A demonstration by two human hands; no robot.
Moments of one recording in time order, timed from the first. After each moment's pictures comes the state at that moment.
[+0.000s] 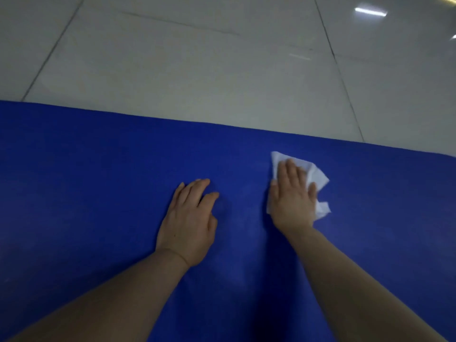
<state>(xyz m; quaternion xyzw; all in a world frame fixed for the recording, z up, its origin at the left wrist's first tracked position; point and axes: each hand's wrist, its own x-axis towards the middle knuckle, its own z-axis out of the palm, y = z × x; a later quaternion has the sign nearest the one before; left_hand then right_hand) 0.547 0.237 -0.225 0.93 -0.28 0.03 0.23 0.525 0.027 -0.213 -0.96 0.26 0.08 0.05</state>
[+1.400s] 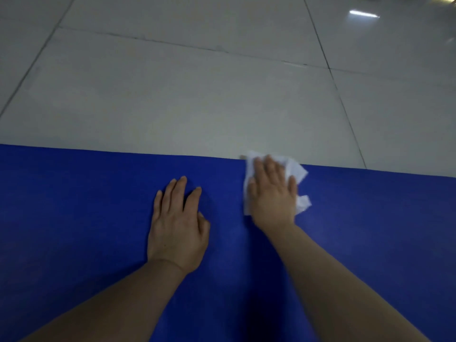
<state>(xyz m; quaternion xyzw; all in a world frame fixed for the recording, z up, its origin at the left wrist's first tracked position) 0.613 0.199 -0.224 0.97 -0.17 0.01 0.19 0.612 0.012 -0.212 -0.97 0.23 0.05 0.07</state>
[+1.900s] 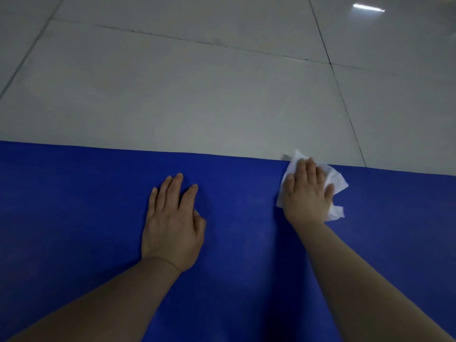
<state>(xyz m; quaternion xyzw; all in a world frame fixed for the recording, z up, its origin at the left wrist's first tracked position) 0.615 0.198 -0.227 0.97 -0.17 0.01 0.17 0.597 -0.043 -0.214 -0.93 0.35 0.05 0.07</state>
